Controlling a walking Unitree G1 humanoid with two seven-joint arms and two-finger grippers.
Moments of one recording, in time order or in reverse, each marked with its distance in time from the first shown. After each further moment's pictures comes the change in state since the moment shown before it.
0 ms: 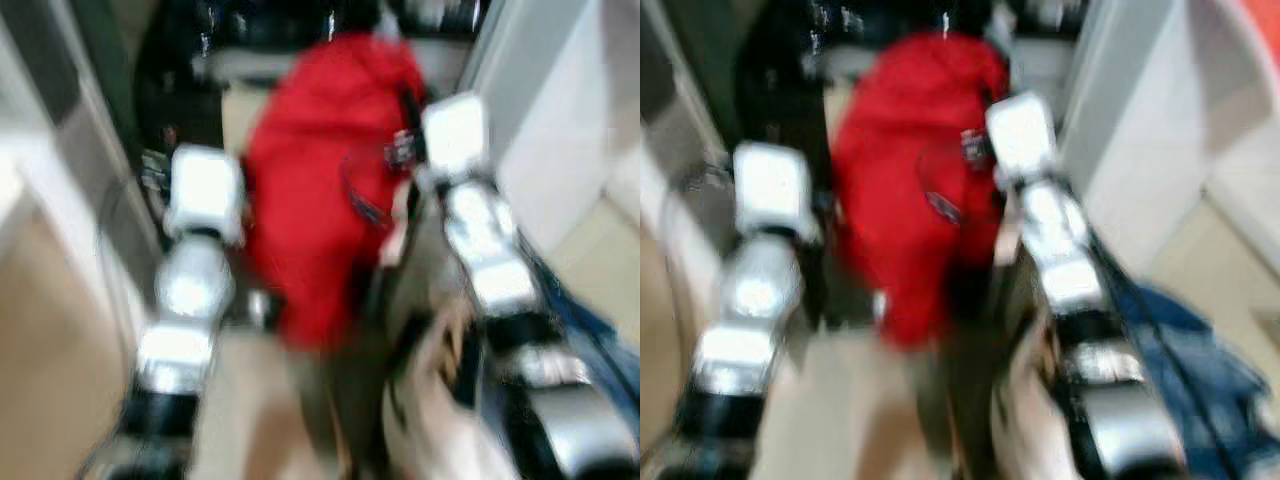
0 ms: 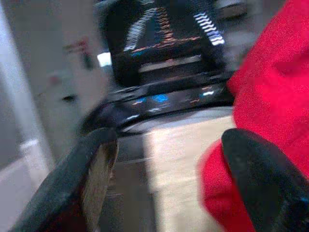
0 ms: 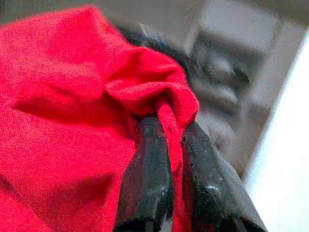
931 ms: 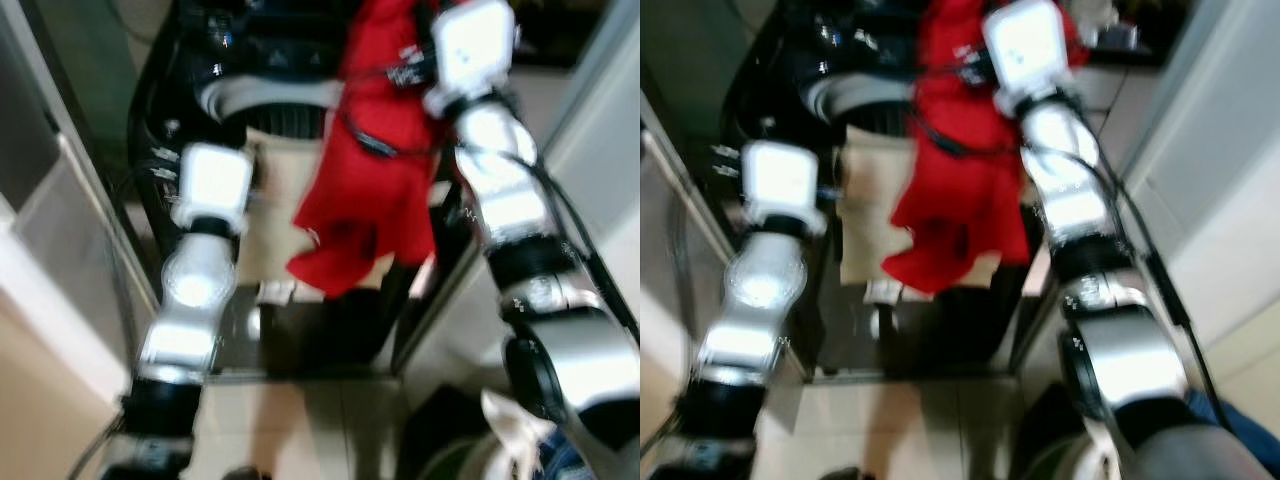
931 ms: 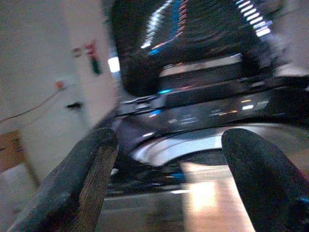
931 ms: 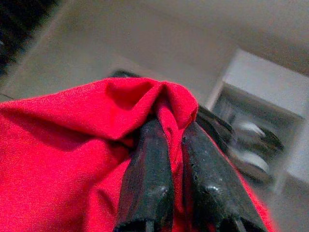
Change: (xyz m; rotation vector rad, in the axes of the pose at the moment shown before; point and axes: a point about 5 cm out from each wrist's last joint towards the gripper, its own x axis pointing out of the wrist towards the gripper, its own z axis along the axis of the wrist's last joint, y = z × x) left arm 0.005 0.018 0.005 0.031 -0.044 0.070; right arm 0.071 -0.006 0.088 -0.049 -0.295 0.074
